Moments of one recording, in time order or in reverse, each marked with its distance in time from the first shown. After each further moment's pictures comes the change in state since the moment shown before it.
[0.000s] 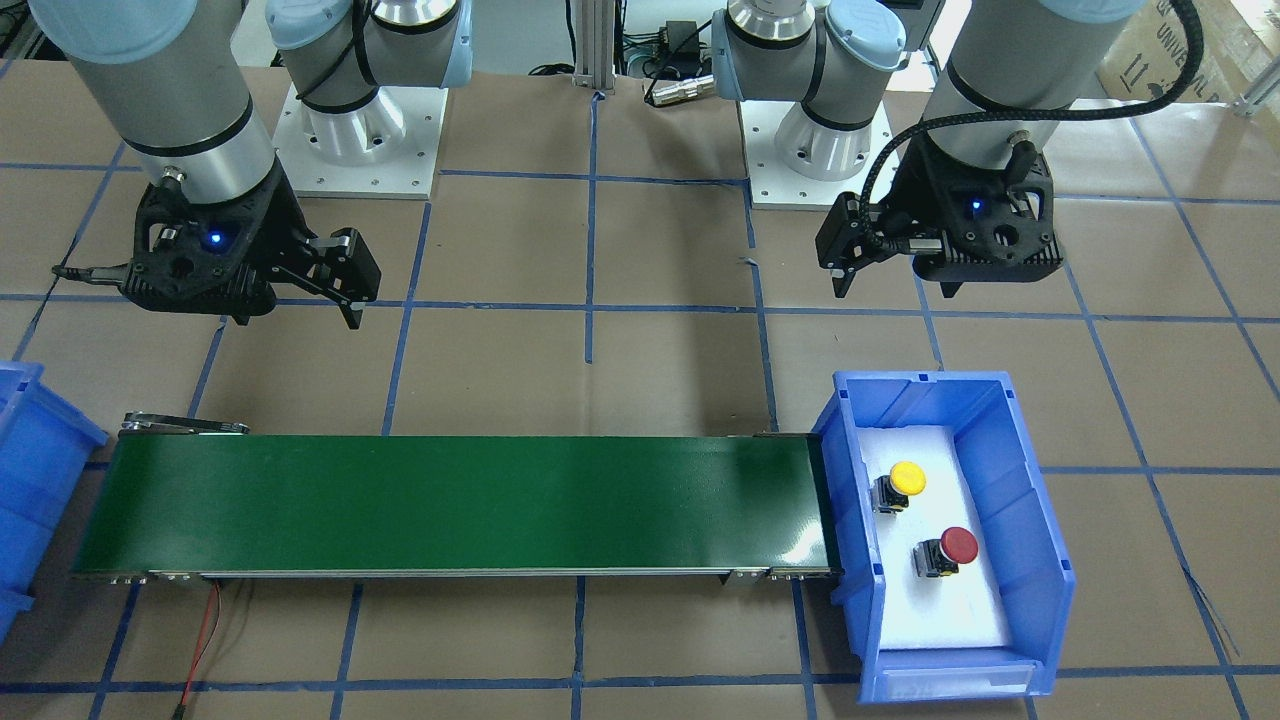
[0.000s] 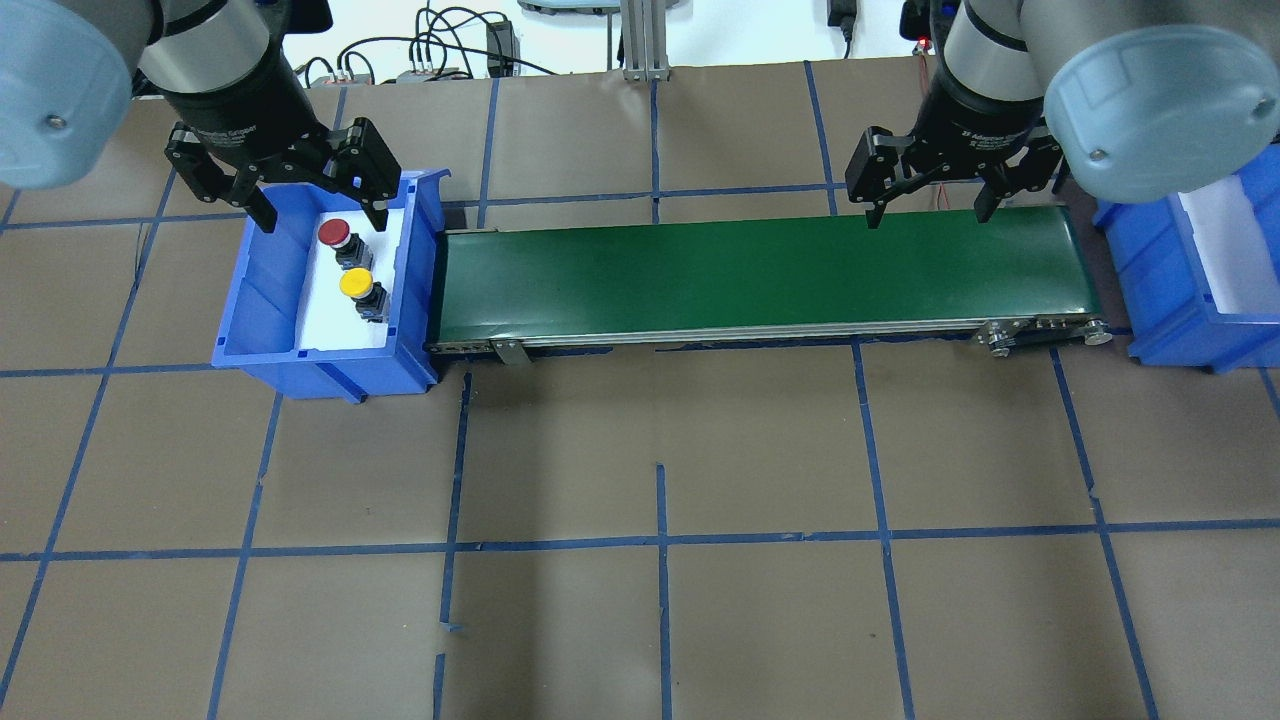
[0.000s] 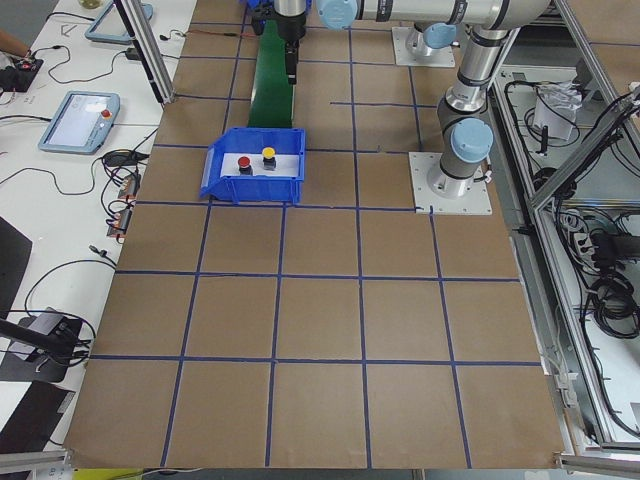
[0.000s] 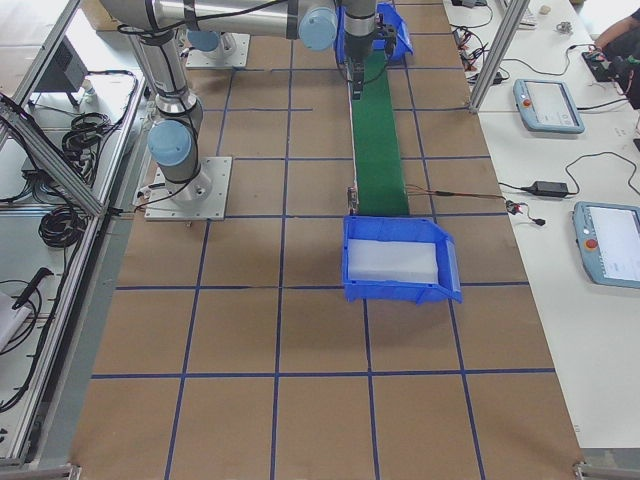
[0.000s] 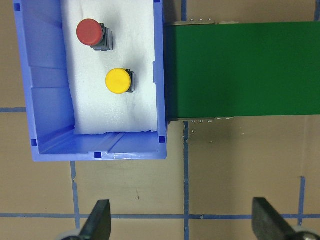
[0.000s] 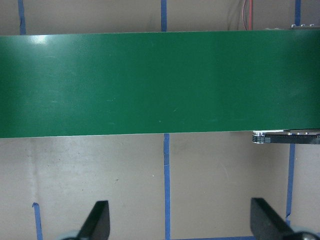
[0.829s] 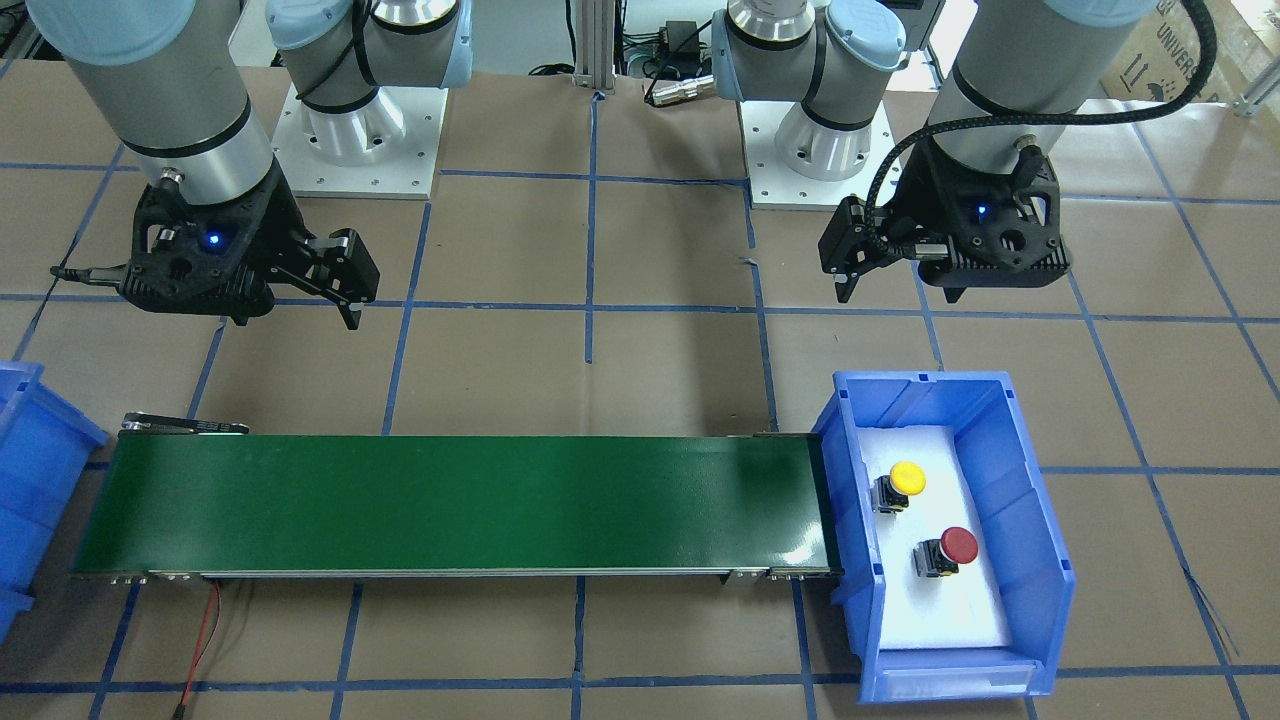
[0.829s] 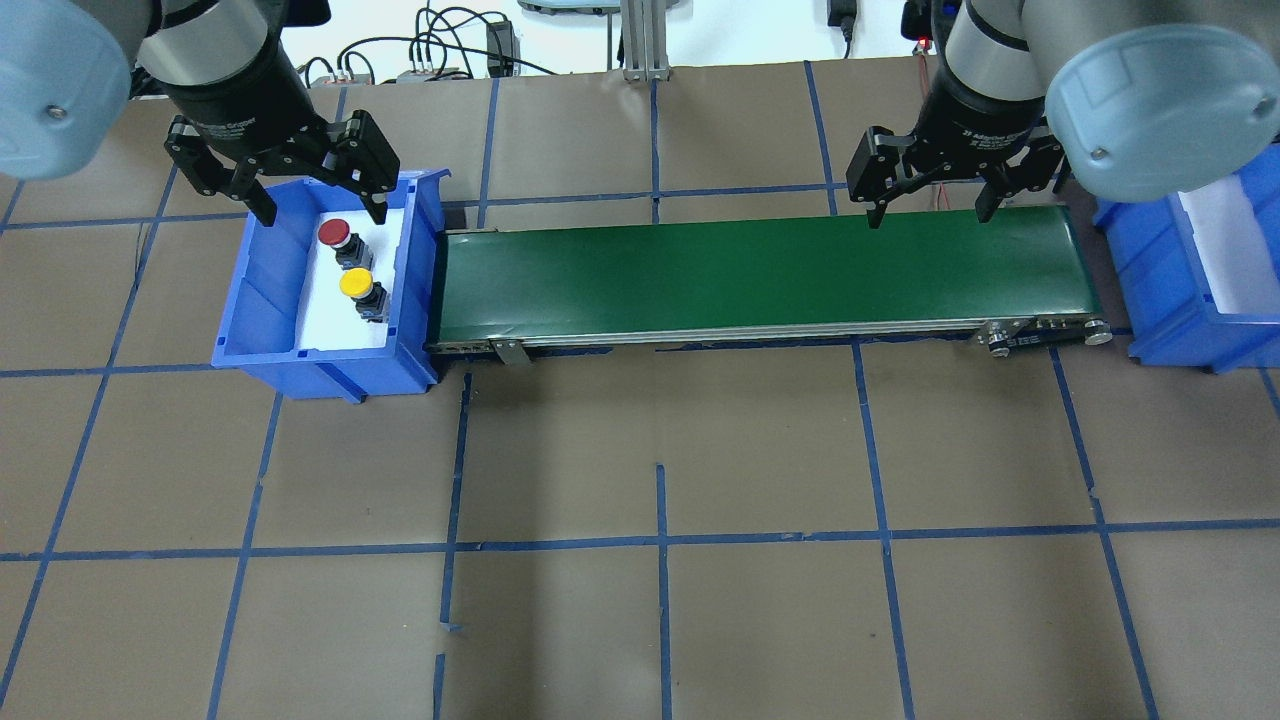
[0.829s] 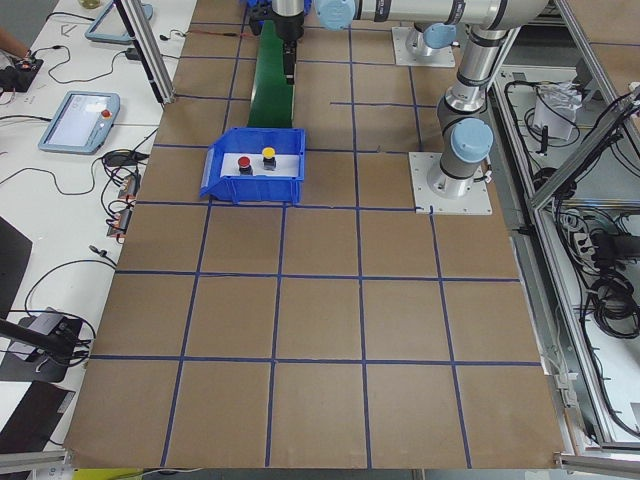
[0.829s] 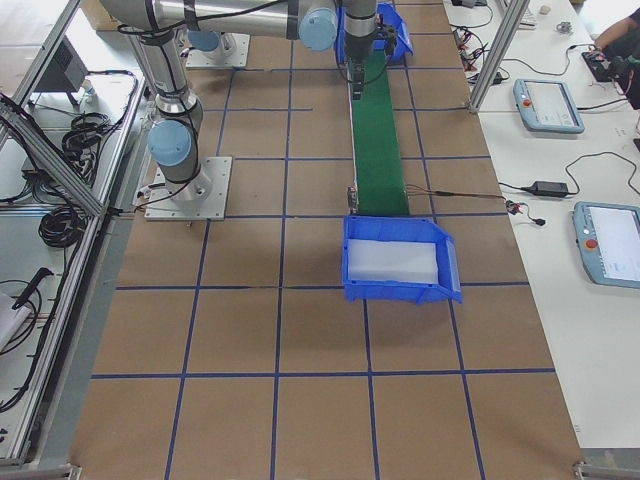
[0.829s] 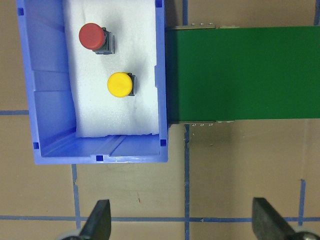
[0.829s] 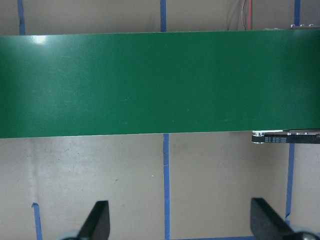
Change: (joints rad) left arm 0.003 -0.010 0.015 0.002 -0.003 0.000; right arm -0.002 0.000 0.000 0.000 0.000 -0.001
